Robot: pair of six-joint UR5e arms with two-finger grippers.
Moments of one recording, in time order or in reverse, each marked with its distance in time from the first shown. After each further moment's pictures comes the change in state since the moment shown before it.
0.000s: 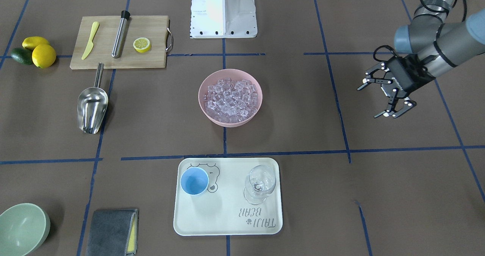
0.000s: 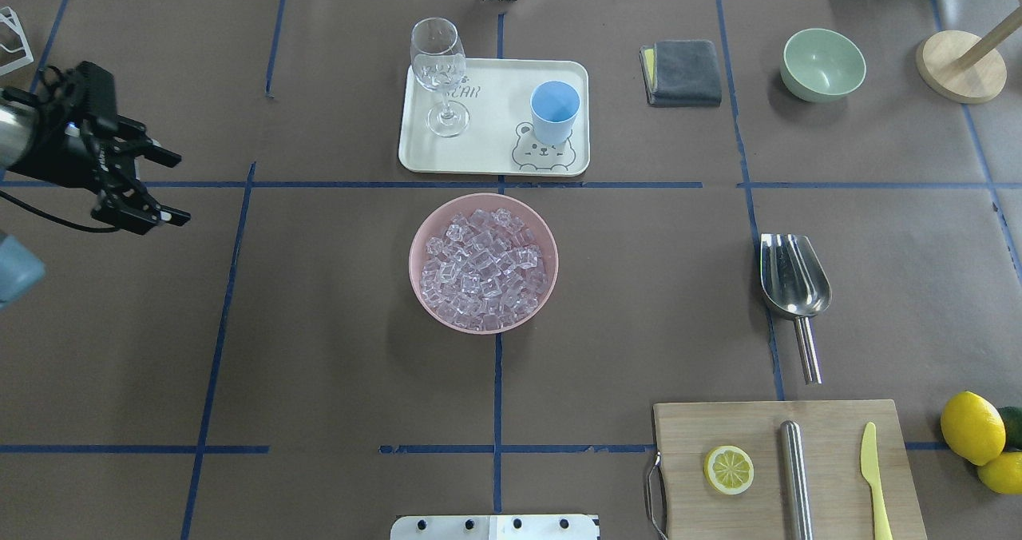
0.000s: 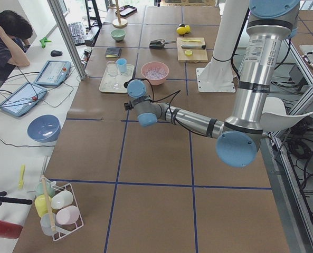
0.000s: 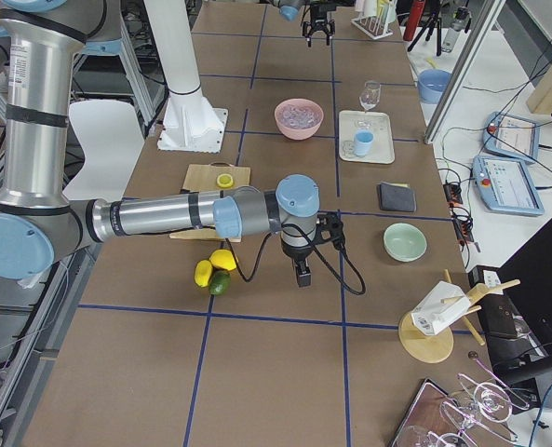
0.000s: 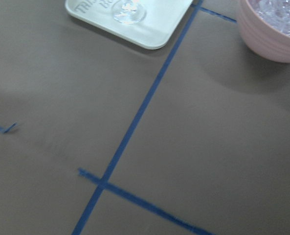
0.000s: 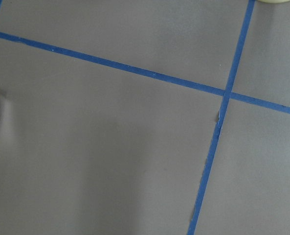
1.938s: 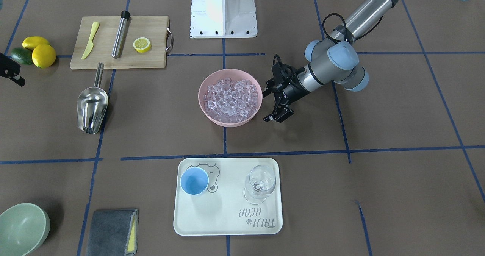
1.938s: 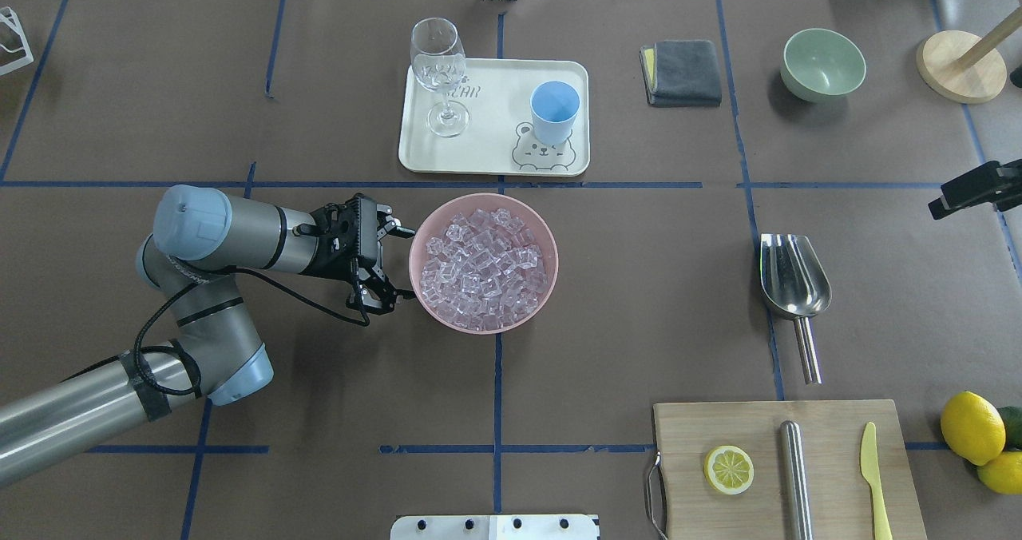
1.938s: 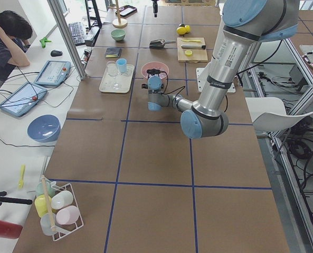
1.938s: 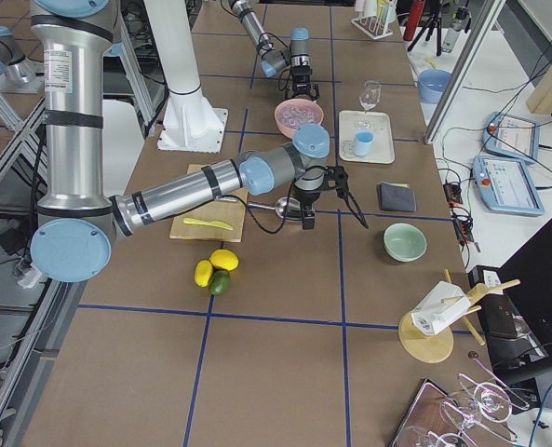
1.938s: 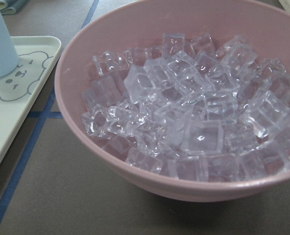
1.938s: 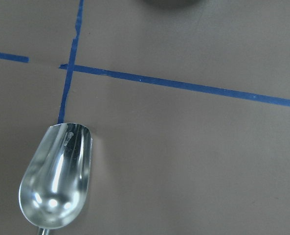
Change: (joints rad) left arm 0.399 -0.310 0.339 -0.408 0.371 -0.003; right arm -0.270 0.106 0.120 0.032 -0.033 0.496
